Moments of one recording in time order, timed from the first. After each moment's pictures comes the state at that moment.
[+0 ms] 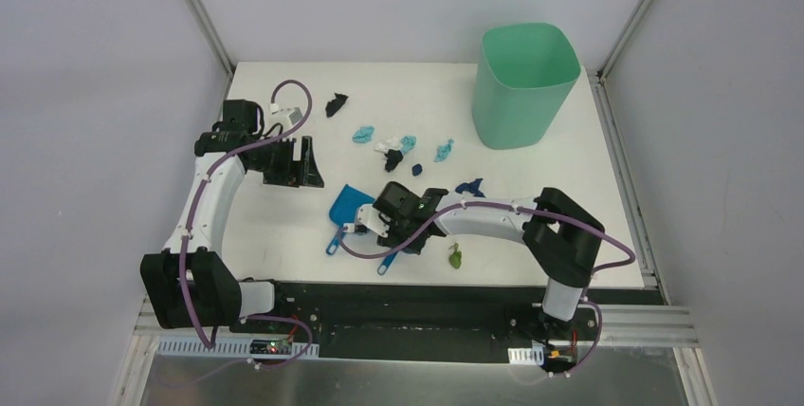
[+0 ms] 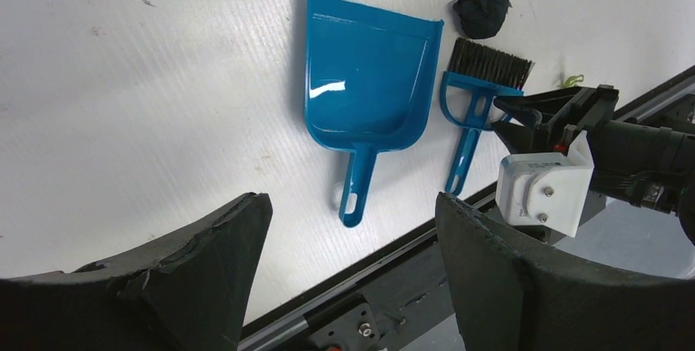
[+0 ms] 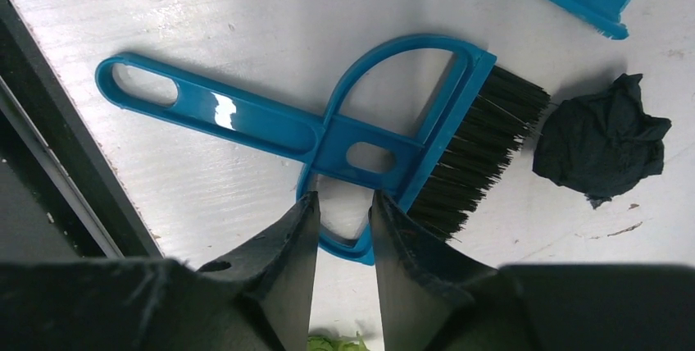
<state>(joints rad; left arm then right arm) 0.07 1.28 1.13 -0.97 0.58 0.06 1.12 1.80 1.17 -0.58 -0.03 -0.36</state>
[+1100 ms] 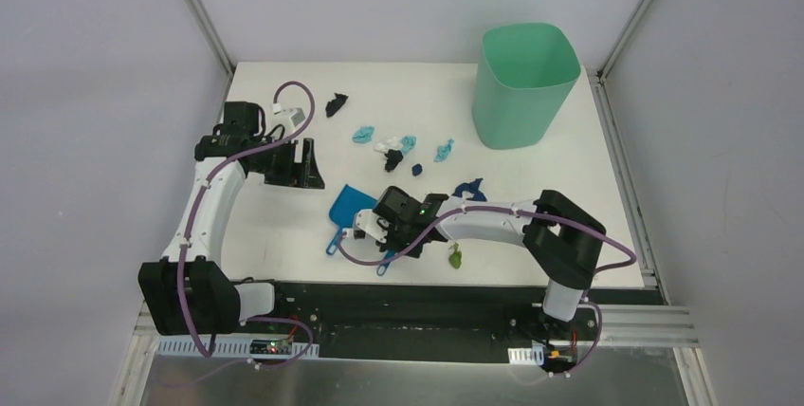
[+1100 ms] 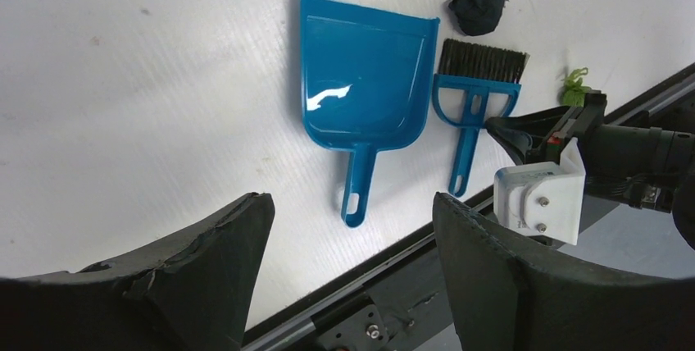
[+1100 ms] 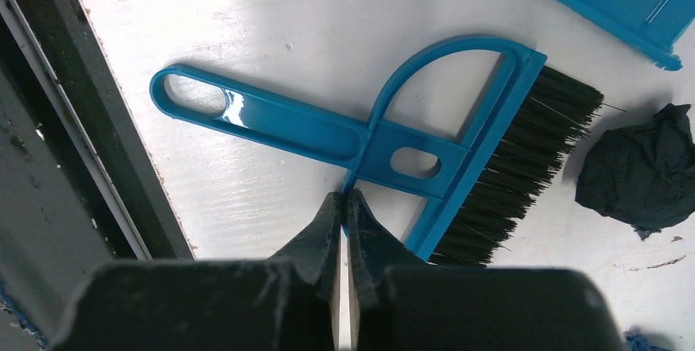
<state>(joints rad) 0.06 1.24 1.11 -0.97 0.58 0.08 1.13 1.79 1.13 -0.53 -0.08 -0.35</state>
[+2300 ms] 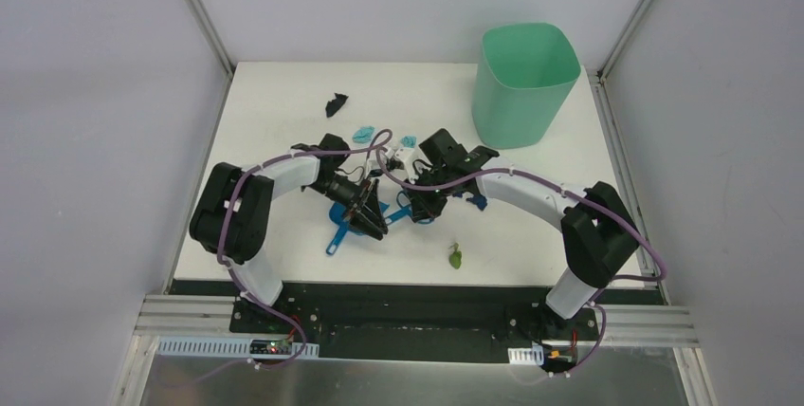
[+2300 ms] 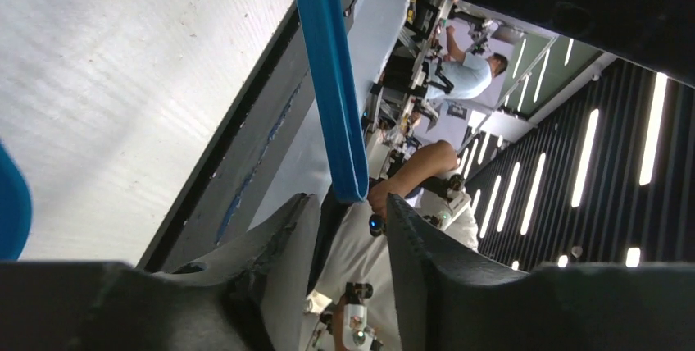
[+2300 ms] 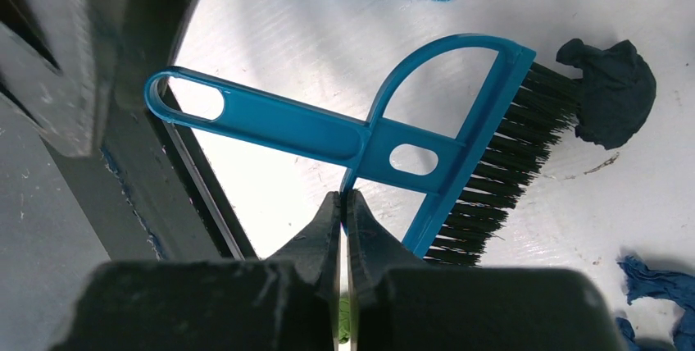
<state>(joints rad) -0.34 1.70 0.96 -0.79 1.23 -0.22 0.79 1.66 1.19 -0.60 -0.45 -0.16</state>
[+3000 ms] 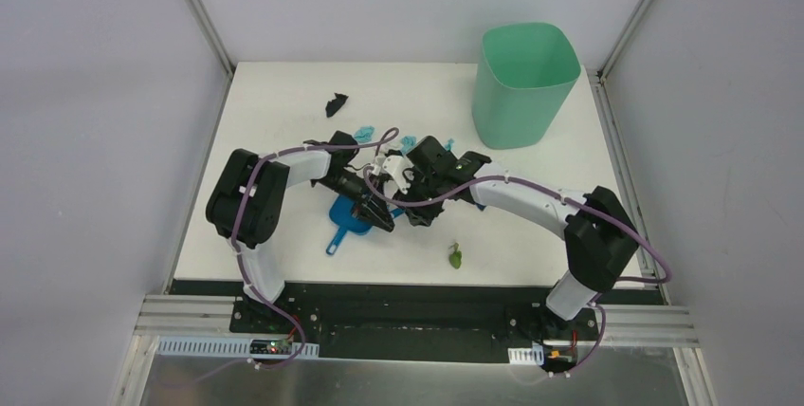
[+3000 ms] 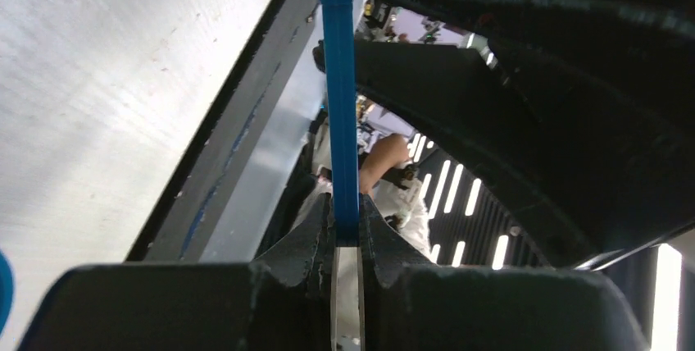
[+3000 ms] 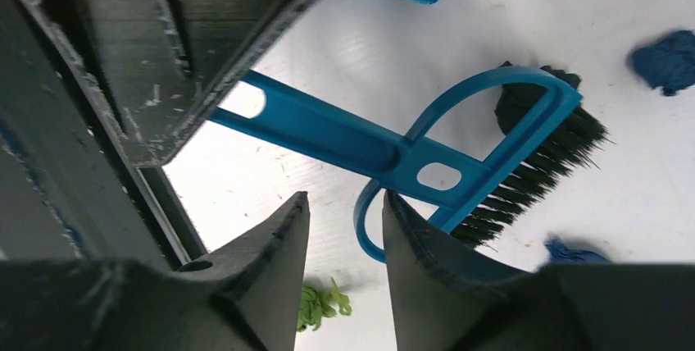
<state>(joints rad) -0.38 1.83 1.03 -0.74 1.32 -0.31 0.87 1.66 1.21 -0.63 -0.28 -0.27</state>
